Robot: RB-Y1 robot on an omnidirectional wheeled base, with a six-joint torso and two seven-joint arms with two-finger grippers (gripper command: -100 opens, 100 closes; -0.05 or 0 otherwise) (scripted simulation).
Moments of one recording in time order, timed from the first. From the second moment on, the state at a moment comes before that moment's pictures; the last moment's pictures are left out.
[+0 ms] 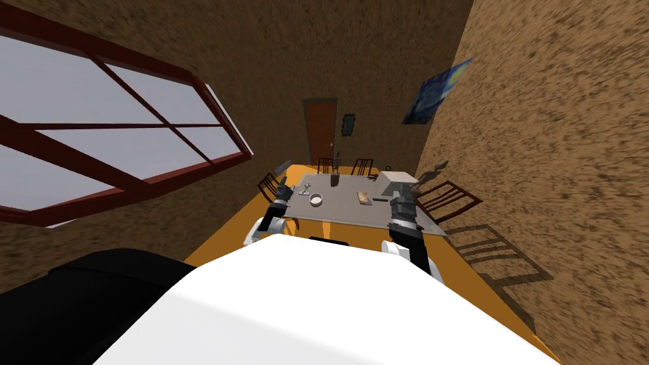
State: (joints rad) left arm 0.40 0.19 0.05 -2.05 0.03 -0.19 0.27; right arm 0.54 0.00 -0.07 -2.21 0.04 -0.36 0.16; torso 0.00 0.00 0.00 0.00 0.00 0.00
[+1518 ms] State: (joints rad) left arm 0.19 0.28 0.27 -1.66 0.07 0.19 0.48; right arm 0.54 0.00 -0.07 -2.21 0.04 -0.36 0.16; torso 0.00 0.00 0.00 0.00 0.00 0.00
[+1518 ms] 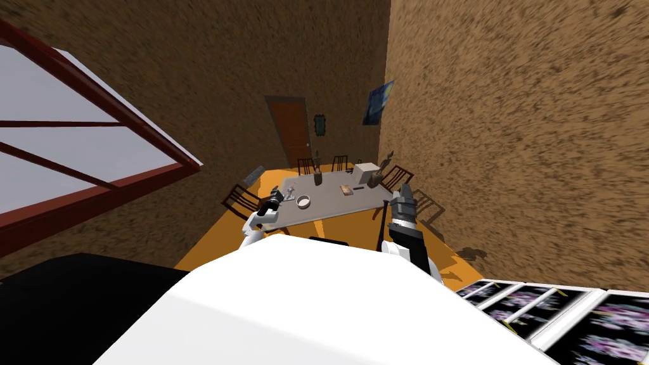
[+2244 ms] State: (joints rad) left arm 0.19 0.31 0.28 -1.59 0.15 0.24 0.49; right arm 0.54 0.00 -0.07 -2.21 0.04 -0.36 0.16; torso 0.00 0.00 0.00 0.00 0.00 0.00
